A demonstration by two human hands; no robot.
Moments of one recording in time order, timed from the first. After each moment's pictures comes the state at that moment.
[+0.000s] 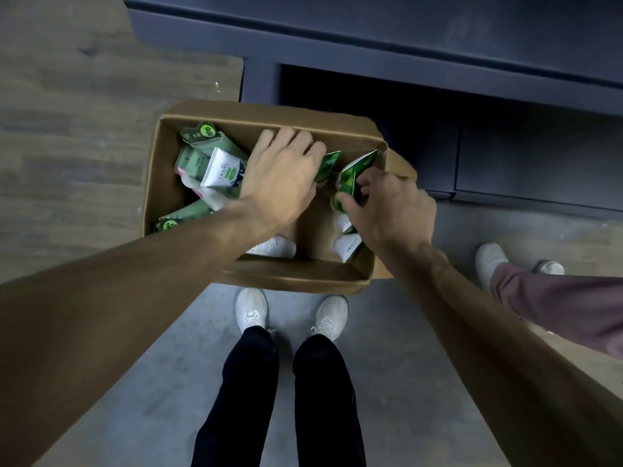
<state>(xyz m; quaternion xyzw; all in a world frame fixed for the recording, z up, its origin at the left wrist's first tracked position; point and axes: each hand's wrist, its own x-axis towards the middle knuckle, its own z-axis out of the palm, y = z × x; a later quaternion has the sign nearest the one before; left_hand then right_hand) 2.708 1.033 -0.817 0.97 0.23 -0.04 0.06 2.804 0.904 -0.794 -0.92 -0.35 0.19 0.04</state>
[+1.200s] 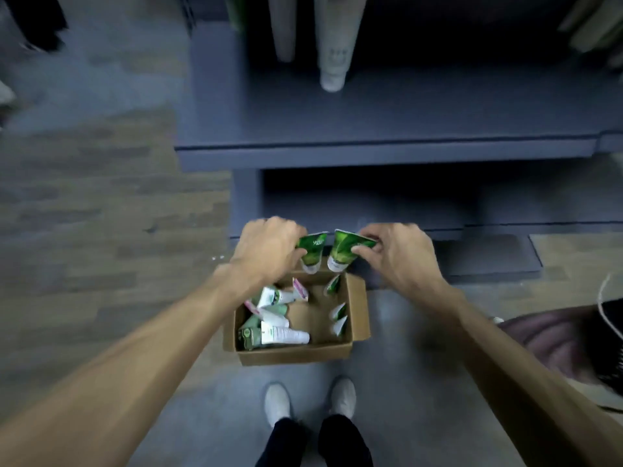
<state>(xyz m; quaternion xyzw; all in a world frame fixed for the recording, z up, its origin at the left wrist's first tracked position) 2.686 1.079 -0.473 0.98 0.19 -0.07 0.06 2.817 0.908 -0.465 -0.90 -0.38 0.13 0.13</state>
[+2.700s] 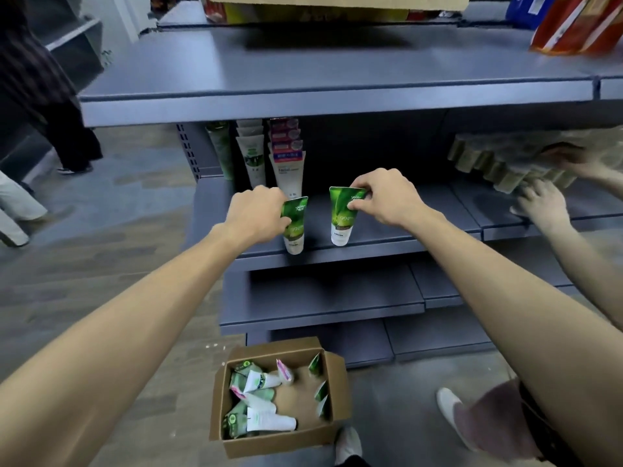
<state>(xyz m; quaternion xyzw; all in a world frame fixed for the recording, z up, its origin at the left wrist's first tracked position) 2.789 1.110 -0.277 0.97 0.22 0.05 -0.01 2.951 0.934 -0.259 -0.88 -0.43 0.03 0.18</state>
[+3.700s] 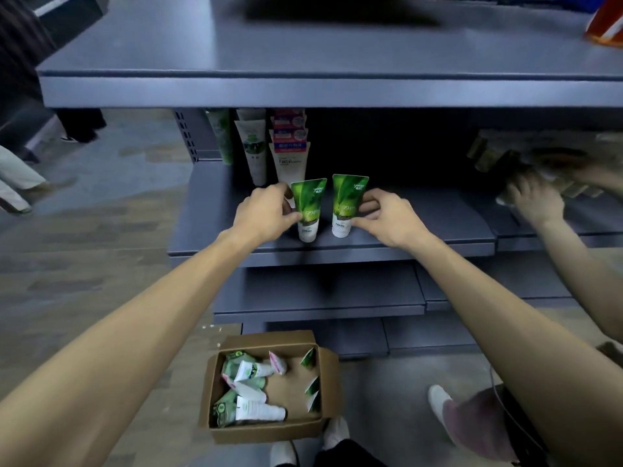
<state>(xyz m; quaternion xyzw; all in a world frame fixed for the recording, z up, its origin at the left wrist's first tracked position) 2.822 1.120 -0.310 0.92 0.30 0.08 0.23 2.981 0.937 -0.312 -0.86 -0.37 0.17 0.31</state>
